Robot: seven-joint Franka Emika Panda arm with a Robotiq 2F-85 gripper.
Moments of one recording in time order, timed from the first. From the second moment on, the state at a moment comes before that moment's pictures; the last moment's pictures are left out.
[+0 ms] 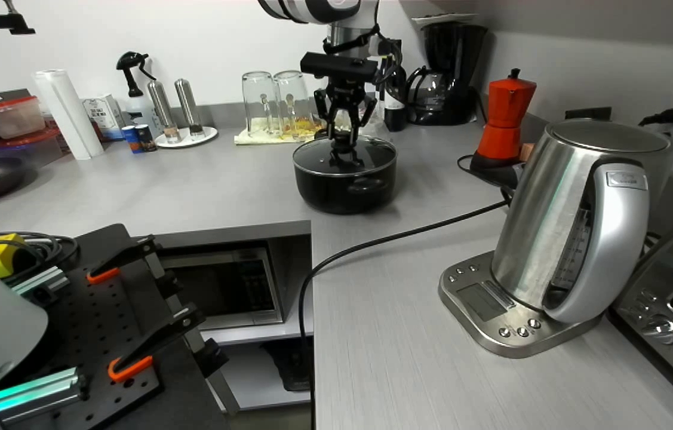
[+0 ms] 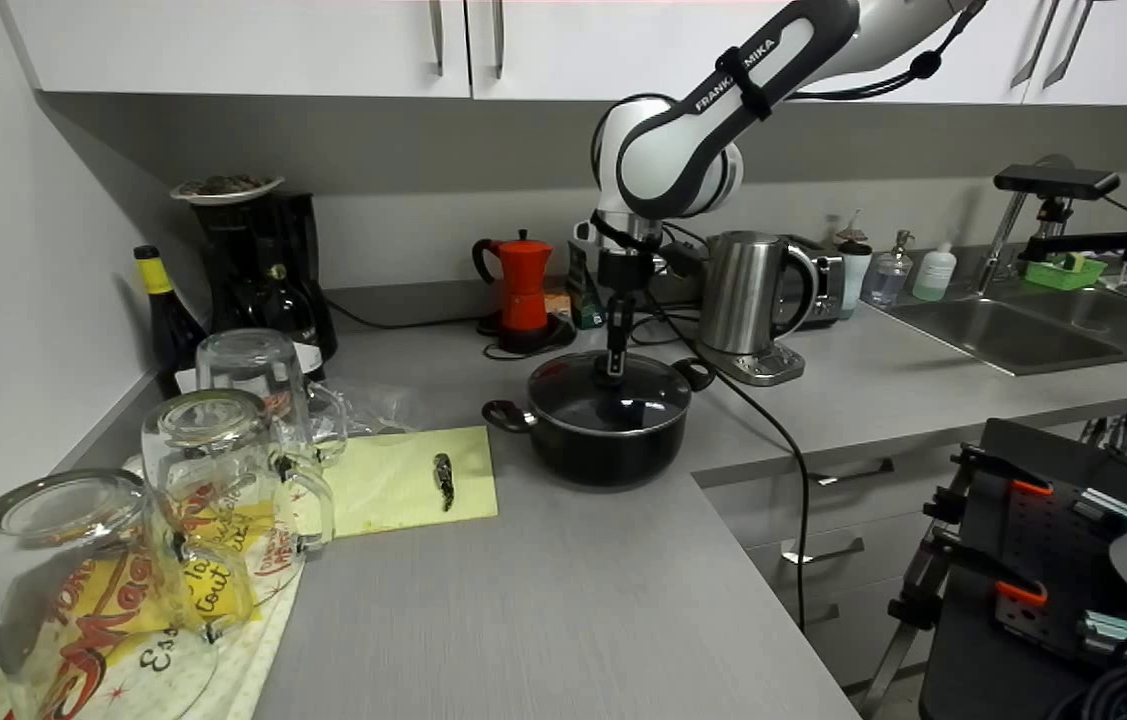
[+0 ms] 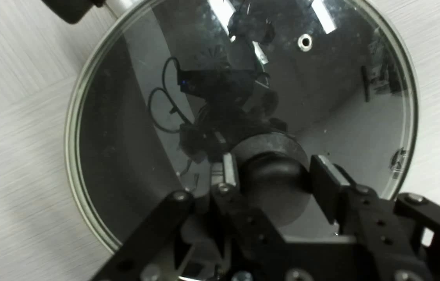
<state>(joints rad) -0.05 0.57 0.16 -1.79 0.04 2.34 -0.46</state>
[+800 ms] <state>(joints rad) -0.02 0.56 0.13 -1.80 -0.02 2.35 -0.40</state>
